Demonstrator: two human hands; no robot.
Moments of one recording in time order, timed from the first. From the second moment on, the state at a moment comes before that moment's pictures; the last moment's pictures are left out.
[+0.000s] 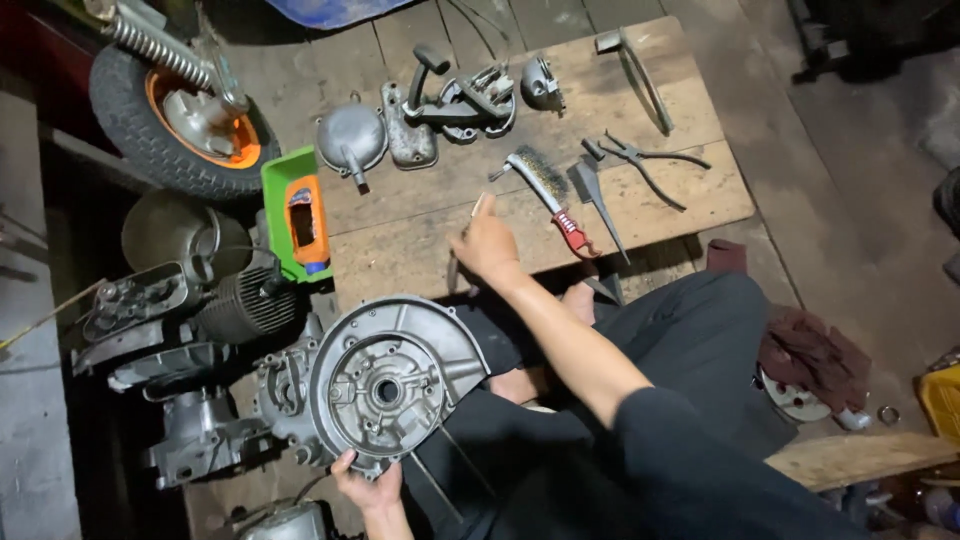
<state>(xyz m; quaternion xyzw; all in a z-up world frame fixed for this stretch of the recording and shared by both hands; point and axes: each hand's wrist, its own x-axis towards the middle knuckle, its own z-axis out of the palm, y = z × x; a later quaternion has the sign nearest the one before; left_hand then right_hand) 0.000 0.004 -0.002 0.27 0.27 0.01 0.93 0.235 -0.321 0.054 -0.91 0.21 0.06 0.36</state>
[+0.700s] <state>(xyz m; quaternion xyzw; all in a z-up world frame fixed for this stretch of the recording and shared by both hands) 0.000 0.008 -0.008 0.32 0.34 -0.01 0.89 0.152 -0.672 0.084 -0.92 0.36 0.08 0.10</state>
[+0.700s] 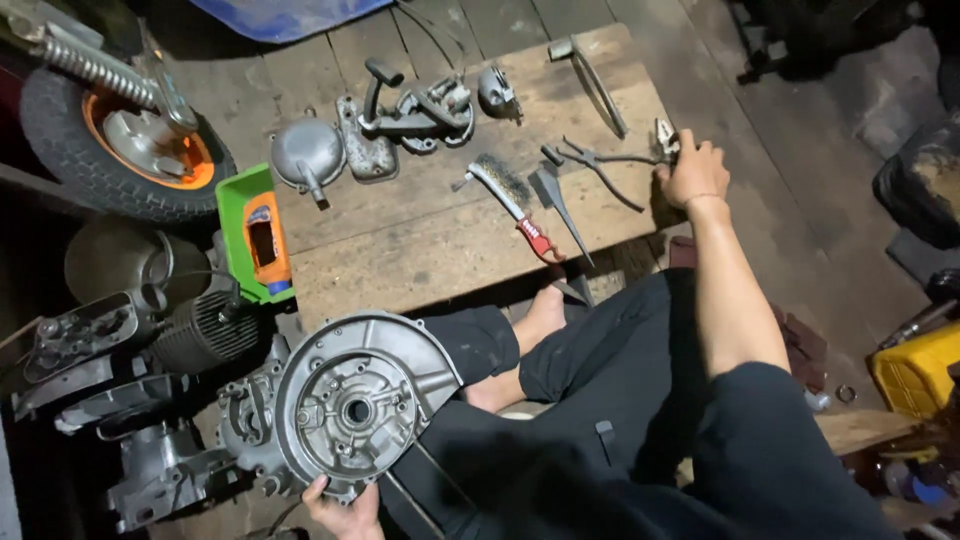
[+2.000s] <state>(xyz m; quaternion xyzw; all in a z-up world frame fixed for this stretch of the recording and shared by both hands) 0.001 0.001 0.003 0.31 0.28 0.01 0.91 0.157 -0.626 0.007 -0.96 0.21 -0.20 -0.01</state>
